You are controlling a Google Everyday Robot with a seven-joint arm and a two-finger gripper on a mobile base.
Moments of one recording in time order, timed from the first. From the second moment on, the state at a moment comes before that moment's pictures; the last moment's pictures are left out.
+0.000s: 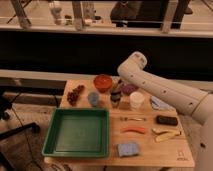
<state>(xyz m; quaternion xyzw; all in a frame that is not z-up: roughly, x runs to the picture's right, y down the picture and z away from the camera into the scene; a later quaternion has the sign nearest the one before) 0.122 -0.066 0.837 -0.05 -0.01 -0.18 0.98</state>
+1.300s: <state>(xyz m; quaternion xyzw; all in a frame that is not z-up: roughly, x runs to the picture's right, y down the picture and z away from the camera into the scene) 0.124 -0.057 0.848 -0.06 -0.01 -0.18 0.98</state>
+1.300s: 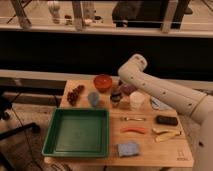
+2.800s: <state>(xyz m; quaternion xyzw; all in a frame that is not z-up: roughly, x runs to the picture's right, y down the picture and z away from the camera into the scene) 0.117 -0.056 0.848 -0.06 0.00 -0.20 0.98</state>
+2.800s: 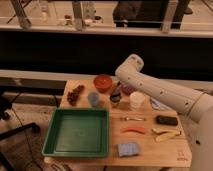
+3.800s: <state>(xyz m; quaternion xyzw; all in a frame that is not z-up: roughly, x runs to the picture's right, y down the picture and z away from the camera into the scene) 0.102 -0.009 0.855 -0.11 0.01 -0.23 0.97</state>
